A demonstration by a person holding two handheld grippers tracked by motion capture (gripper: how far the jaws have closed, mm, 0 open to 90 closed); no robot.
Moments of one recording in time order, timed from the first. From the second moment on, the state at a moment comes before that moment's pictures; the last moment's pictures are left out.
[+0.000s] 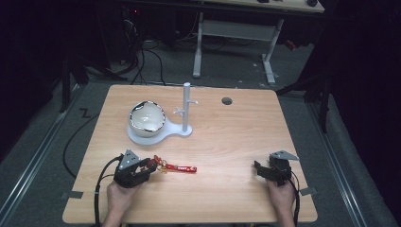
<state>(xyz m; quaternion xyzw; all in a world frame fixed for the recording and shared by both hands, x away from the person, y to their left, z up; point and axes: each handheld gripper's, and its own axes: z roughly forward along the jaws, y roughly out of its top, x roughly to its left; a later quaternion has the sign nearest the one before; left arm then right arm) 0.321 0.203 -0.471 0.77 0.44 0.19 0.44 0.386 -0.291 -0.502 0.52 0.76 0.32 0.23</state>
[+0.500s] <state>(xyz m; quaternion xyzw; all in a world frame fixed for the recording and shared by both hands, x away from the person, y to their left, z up) 0.319 0.207 -0.453 0.74 0.43 0.18 0.48 0.386 -0.291 -0.502 0.52 0.76 0.32 0.23</state>
